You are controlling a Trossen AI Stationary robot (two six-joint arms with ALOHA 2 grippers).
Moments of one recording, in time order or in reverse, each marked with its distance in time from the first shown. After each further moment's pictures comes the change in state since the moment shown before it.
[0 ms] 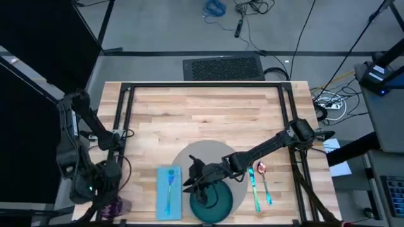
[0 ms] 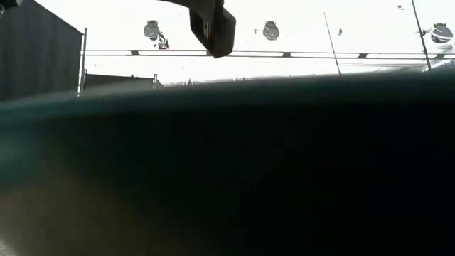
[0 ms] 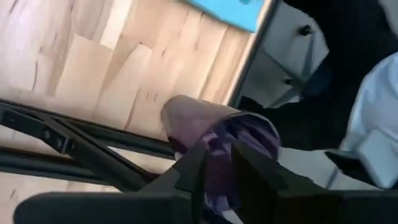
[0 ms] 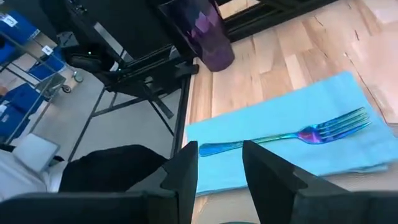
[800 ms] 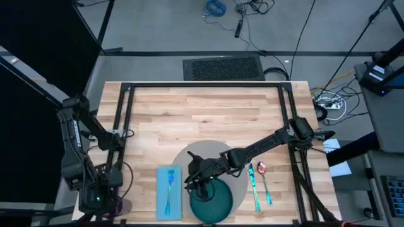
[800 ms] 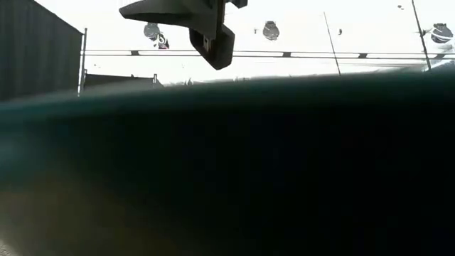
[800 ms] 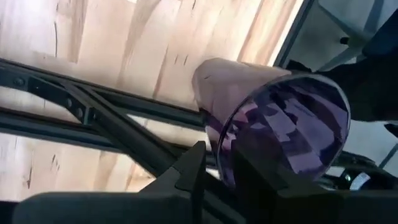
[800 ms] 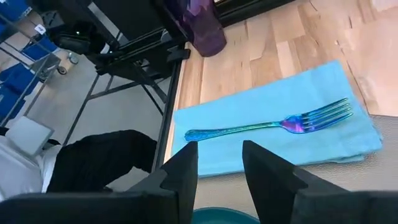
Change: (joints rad) left arm 0.002 0.078 -0.001 -0.063 0.159 0.052; right arm -0.047 -0.001 0.000 -0.066 -0.079 -0.039
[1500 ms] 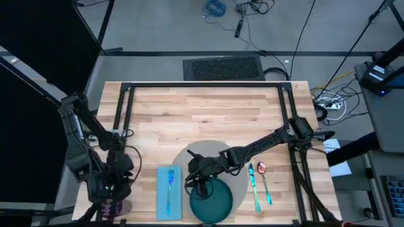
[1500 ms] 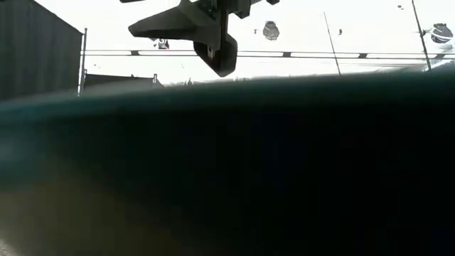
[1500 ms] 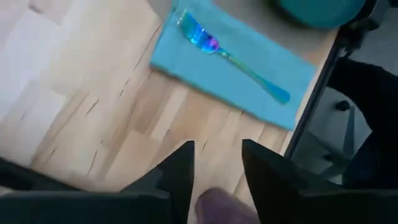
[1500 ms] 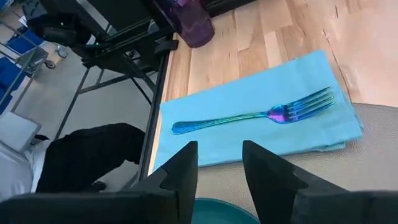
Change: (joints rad) left arm 0.130 -0.040 0.000 -0.019 -0.433 0.022; right arm -0.007 -0.001 0.000 -0.040 0.002 -0.014
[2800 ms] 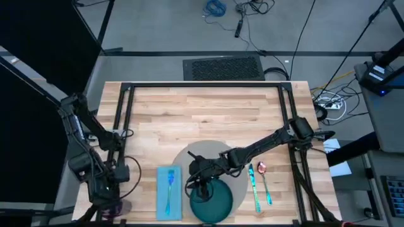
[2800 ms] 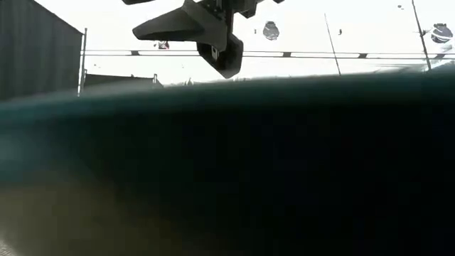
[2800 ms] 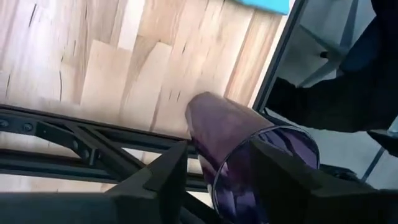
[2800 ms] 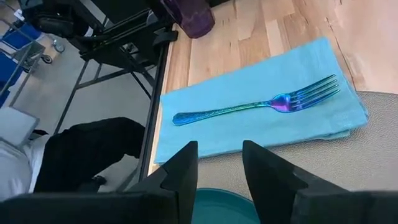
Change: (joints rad) left arm 0.000 0.005 0.000 0.047 0.404 0.135; right arm 0.018 0.000 0.000 -0.024 0.005 0.022
